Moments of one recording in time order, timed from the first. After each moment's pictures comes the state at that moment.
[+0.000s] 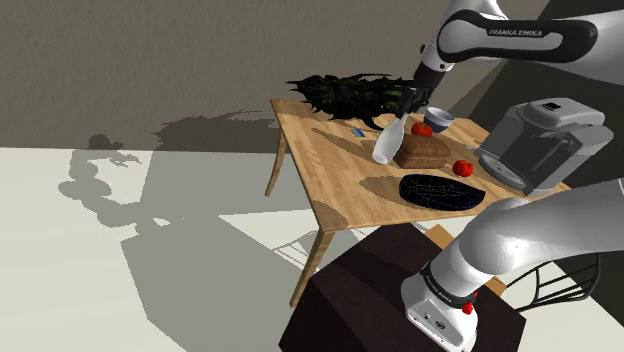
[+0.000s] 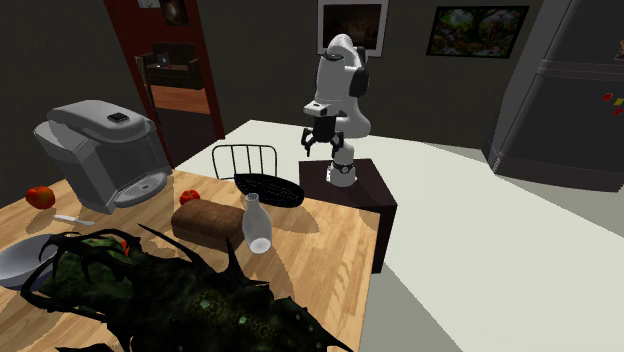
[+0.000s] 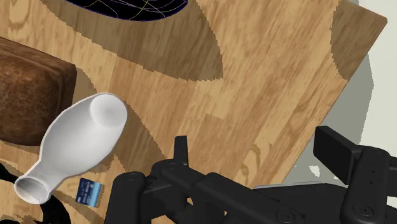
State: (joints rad) arm -0.08 -0.52 -0.26 -2.31 -0.22 1.92 -0.25
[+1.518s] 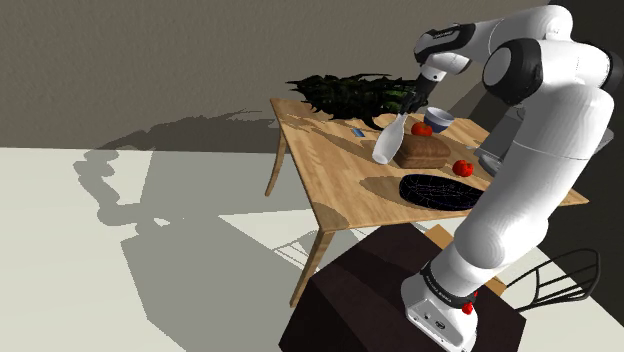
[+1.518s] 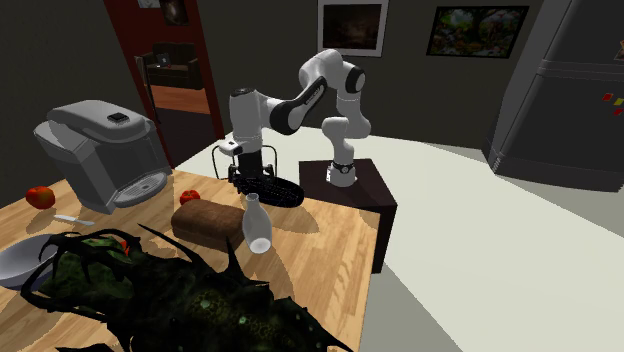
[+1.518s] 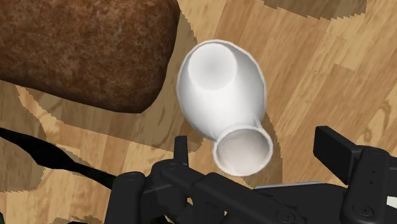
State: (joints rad) arm -0.22 0.26 -0.57 -1.71 0.22 2.02 -0.82
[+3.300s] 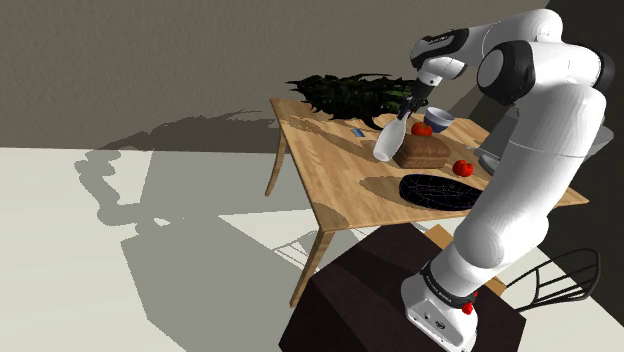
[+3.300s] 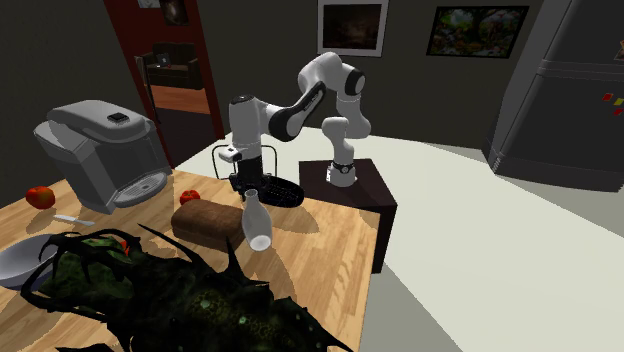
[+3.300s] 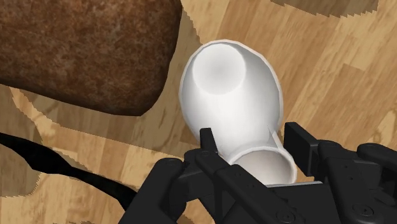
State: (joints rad) arm -0.23 0.30 -0.57 -1.71 0.24 2.06 -0.83
